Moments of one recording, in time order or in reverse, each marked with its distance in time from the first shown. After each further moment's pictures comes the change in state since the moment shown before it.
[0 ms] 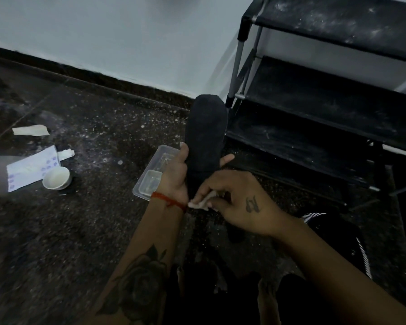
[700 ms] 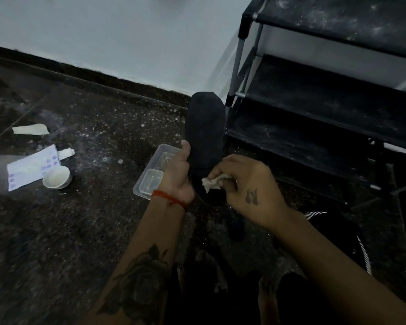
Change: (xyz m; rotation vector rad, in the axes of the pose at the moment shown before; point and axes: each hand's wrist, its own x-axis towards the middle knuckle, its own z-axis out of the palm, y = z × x) left_hand 0.001 -0.003 0.005 0.033 0.035 0.059; right_hand 0.004 0.015 -0.001 -0.221 0.236 0.014
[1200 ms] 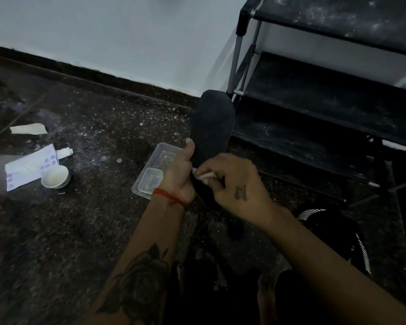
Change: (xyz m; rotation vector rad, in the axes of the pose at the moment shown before) left_hand -0.007 -0.001 0.005 0.141 0.061 0.082; right_hand 0.008 -0.009 0.009 0.014 -0.016 0.020
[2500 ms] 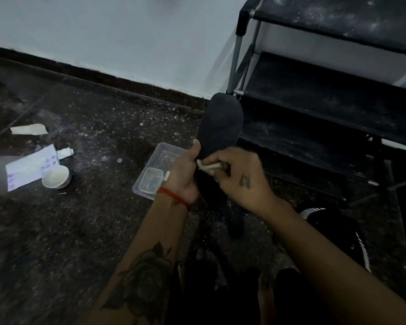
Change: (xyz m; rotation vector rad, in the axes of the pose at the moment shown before) left_hand -0.006 0.002 0.004 0.098 -0.077 -0.062; right_hand 0.008 0.010 0.000 0.045 0.052 0.145
